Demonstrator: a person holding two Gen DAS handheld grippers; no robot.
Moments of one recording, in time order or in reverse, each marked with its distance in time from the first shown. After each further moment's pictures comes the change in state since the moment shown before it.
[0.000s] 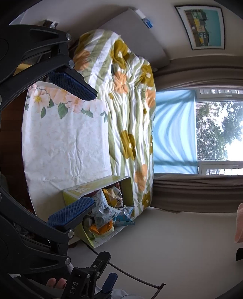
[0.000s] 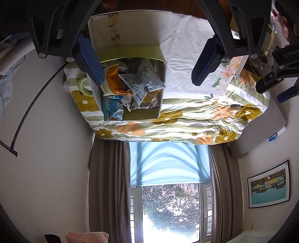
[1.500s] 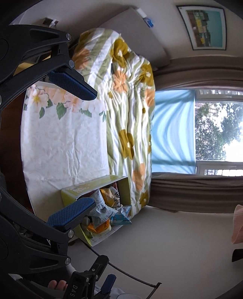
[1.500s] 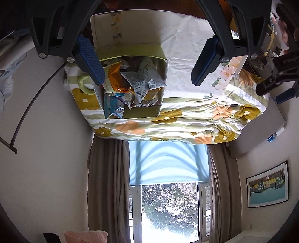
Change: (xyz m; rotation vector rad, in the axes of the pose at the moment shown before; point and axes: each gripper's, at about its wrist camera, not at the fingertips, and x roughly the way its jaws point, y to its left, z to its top) left arm 0.002 0.000 0.004 -0.012 -0.012 -0.004; right arm 0.003 -0.005 0.008 -0.012 0.005 0.006
